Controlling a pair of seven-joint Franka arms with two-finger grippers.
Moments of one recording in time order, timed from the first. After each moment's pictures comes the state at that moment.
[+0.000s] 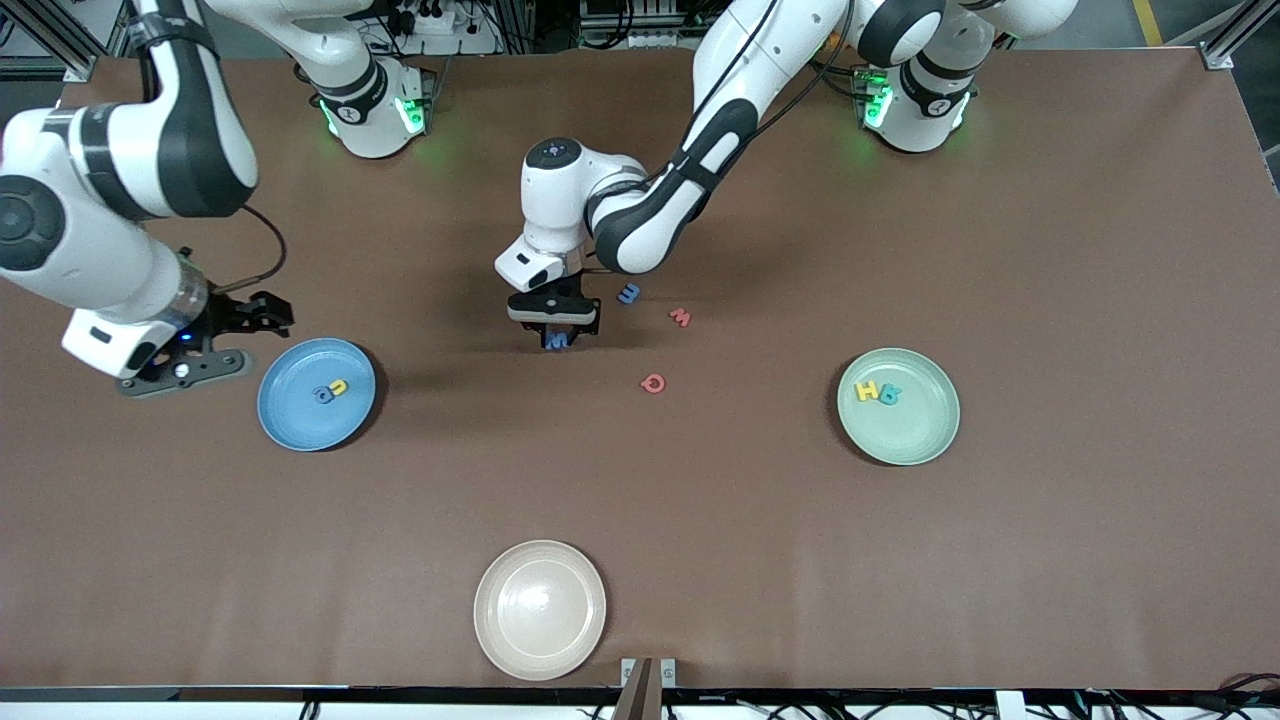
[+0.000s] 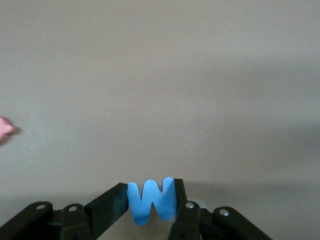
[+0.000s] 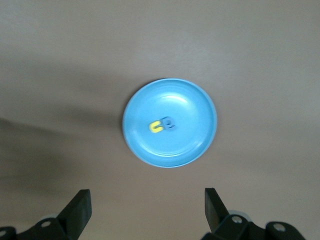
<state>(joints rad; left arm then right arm) -0.96 0.93 -0.07 -1.29 0.48 2.46 -1.32 0.07 0.12 0.07 -1.83 -0.12 1.82 -0.05</state>
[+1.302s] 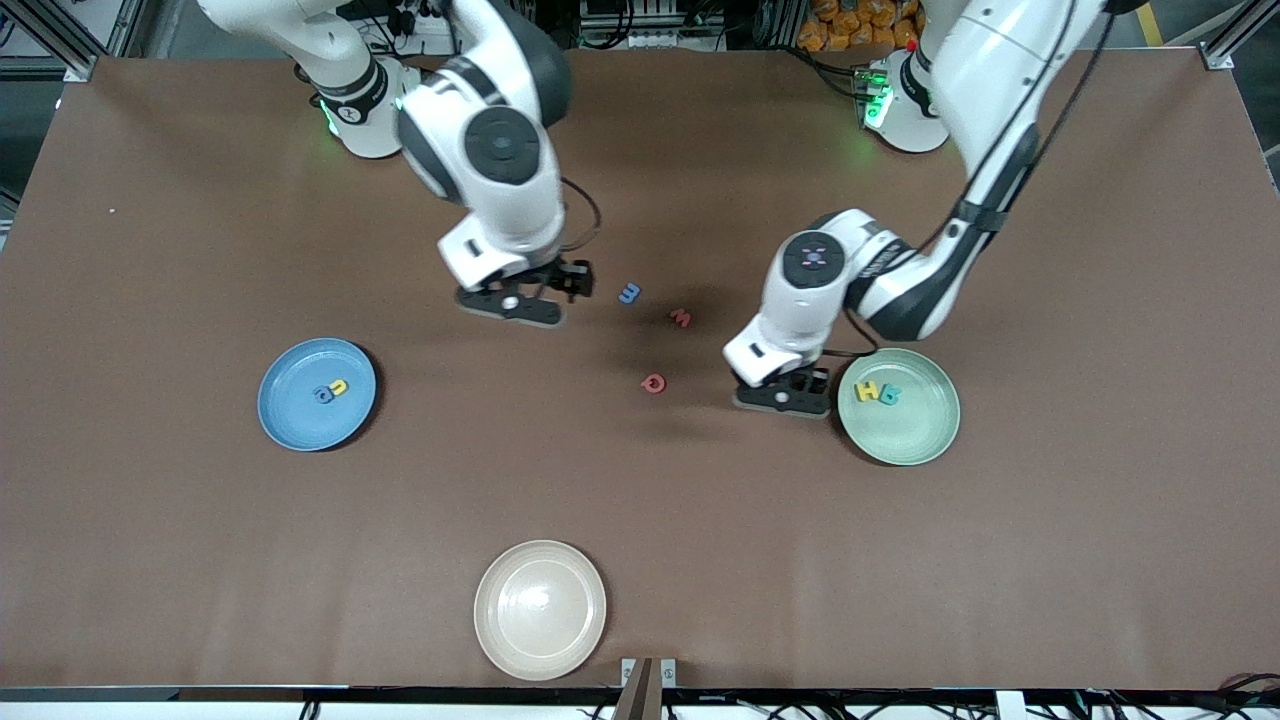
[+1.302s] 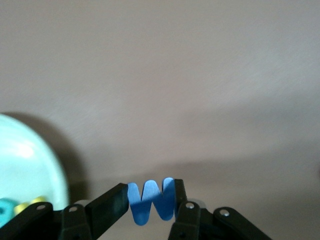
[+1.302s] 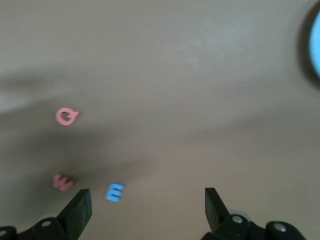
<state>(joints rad) -0.04 0.50 -0.47 -1.98 0.46 2.50 -0.59 0.53 0.37 0.25 -1.66 -0.11 1.93 1.06</state>
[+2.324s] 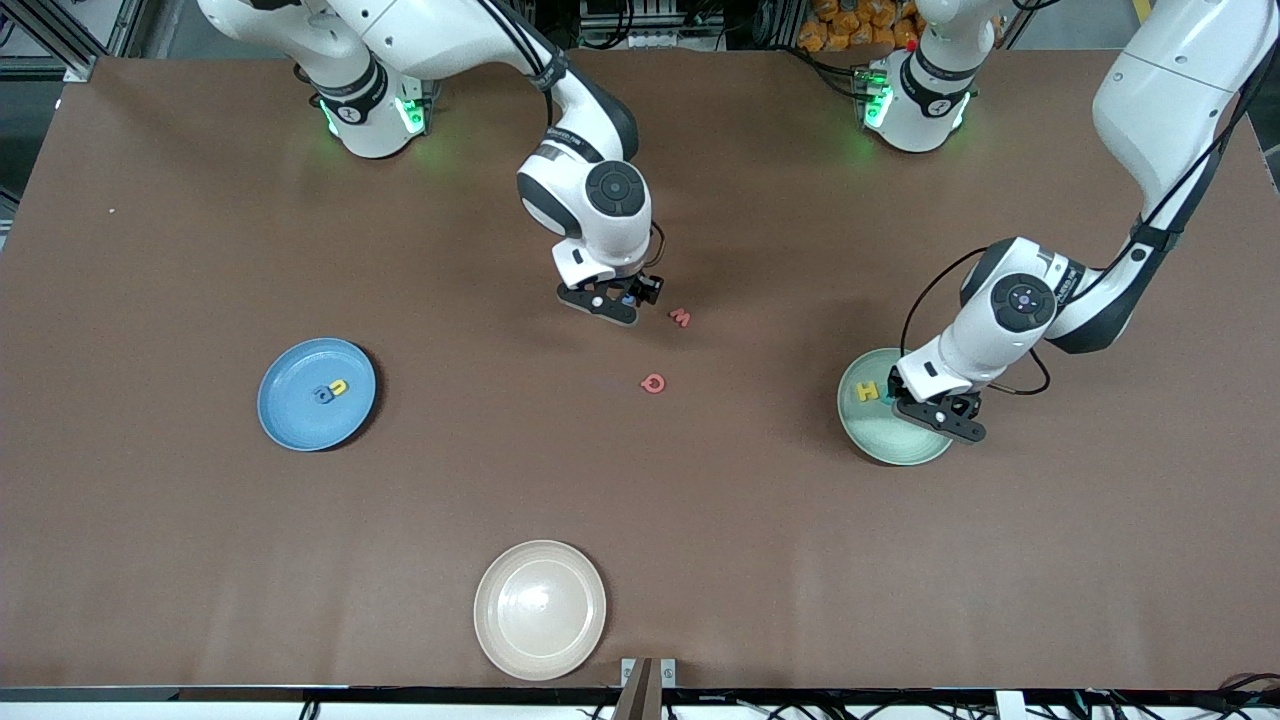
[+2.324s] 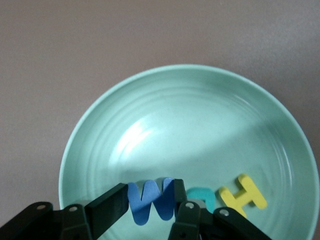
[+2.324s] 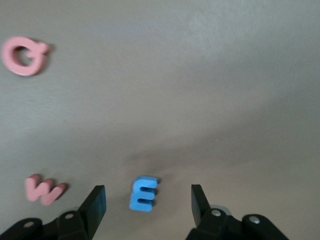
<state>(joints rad) 0.46 0.58 -0.60 -2.08 0.64 2.60 -0.17 0.64 0.56 0.25 -1.85 -0.13 2.32 1.34</state>
